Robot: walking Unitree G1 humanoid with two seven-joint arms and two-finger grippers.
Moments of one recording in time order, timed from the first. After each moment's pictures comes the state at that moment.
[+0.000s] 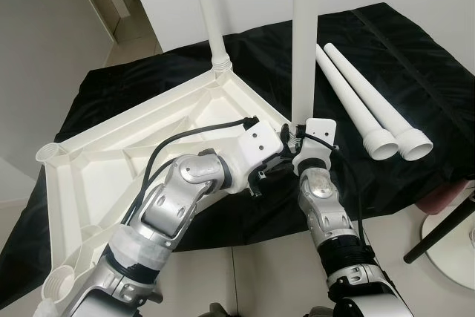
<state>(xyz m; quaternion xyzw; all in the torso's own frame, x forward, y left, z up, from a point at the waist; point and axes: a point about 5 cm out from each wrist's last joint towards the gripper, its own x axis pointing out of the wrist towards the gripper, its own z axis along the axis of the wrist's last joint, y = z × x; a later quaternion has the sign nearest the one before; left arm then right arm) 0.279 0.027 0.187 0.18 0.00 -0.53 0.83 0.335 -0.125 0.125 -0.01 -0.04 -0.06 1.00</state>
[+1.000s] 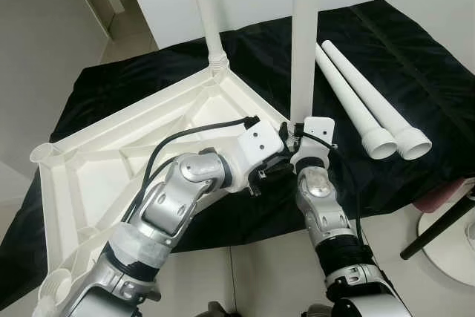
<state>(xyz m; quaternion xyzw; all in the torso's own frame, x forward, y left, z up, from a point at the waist) 0.280 0.027 0.187 0.19 0.01 -0.53 0.83 0.335 -0.122 0.129 -0.01 -0.04 -0.06 1.00</state>
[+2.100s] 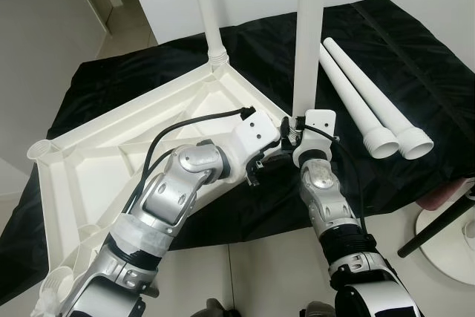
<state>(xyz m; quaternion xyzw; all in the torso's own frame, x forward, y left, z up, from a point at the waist) 0.292 0.030 0.192 0.18 0.01 -0.52 0.84 0.346 -0.124 0.134 -0.02 -0.04 -0.04 1.00</state>
